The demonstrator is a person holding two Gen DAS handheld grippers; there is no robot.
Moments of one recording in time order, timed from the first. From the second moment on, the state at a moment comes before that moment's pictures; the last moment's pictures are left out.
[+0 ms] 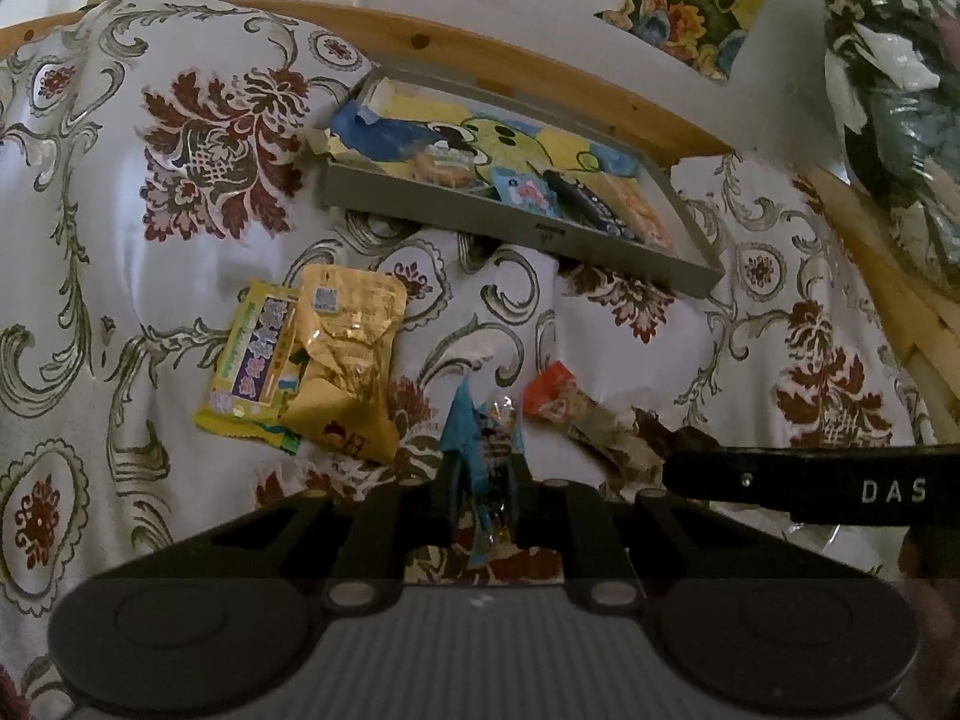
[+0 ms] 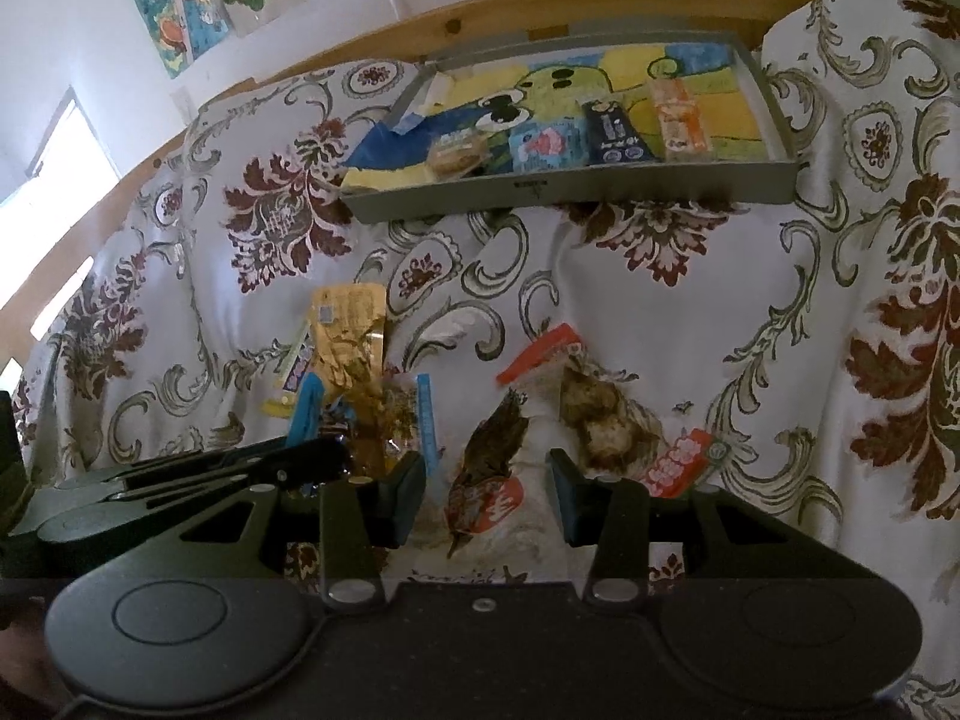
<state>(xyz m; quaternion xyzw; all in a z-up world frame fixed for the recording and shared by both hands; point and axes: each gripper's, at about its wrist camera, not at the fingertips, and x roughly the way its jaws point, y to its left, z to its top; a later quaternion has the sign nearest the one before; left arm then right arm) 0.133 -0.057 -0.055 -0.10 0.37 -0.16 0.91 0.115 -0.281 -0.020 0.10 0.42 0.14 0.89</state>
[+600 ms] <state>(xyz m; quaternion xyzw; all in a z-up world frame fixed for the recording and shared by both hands) 0.171 -0.054 -0.019 -0.12 0.34 -0.16 0.92 0.124 -0.293 0.003 0.13 0.34 0.13 0.92</state>
